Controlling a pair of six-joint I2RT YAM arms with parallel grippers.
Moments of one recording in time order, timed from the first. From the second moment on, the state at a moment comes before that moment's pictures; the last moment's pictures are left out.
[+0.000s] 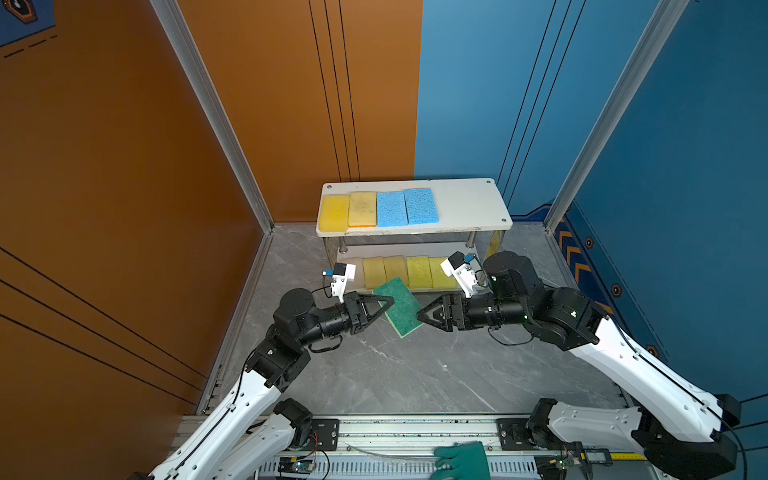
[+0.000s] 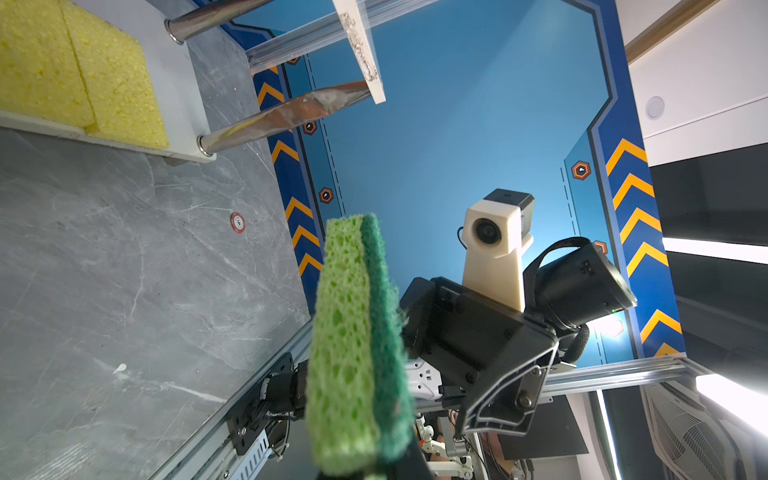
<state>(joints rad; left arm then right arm) -0.51 0.75 0.73 0.00 0.64 -1.28 0.86 1.15 1.42 -0.86 -0.40 0.77</state>
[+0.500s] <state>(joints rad) -0.49 0.82 0.81 0.15 0.70 -1.39 0.73 1.00 1.31 -0.66 -0.54 0.92</state>
